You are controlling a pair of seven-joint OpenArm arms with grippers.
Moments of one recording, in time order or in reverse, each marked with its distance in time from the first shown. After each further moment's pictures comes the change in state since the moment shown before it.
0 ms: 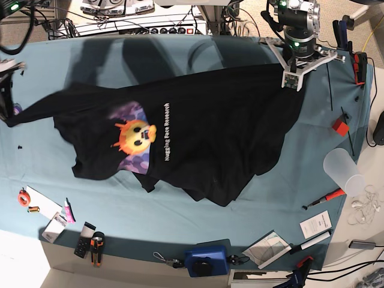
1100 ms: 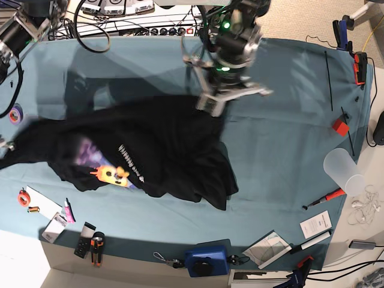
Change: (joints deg) left arm -15.5 10.1 20.3 -10.6 -0.3 -1.7 1.4; right arm 21.2 14.2 -29.2 -27.5 -42.1 -10.6 14.3
